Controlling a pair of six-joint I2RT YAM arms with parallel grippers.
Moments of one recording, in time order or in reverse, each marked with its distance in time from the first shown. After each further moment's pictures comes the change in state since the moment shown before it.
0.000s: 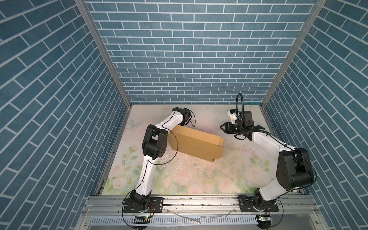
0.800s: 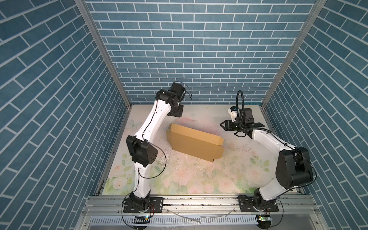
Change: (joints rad) left arm 0.037 -0.317 0.342 -0.046 -0.034 -0.013; right arm -0.005 0.024 0.100 -0.061 0.021 0.000
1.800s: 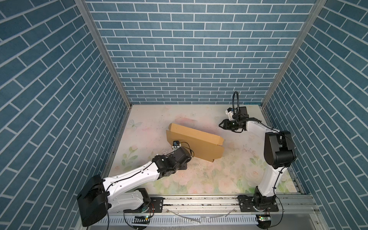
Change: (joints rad) left arm -0.540 -0.793 -1.649 0.897 -0.096 -0.671; right arm -0.046 0.326 0.159 -0.029 -0.132 -0.004
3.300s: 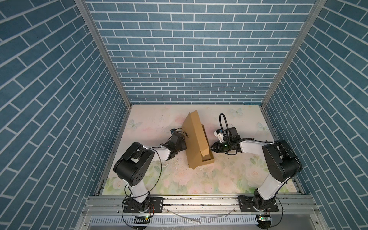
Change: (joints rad) left arm 0.436 0.556 0.086 0.708 0.219 0.162; right arm 0.245 -0.229 -0.530 0.249 -0.045 0.096
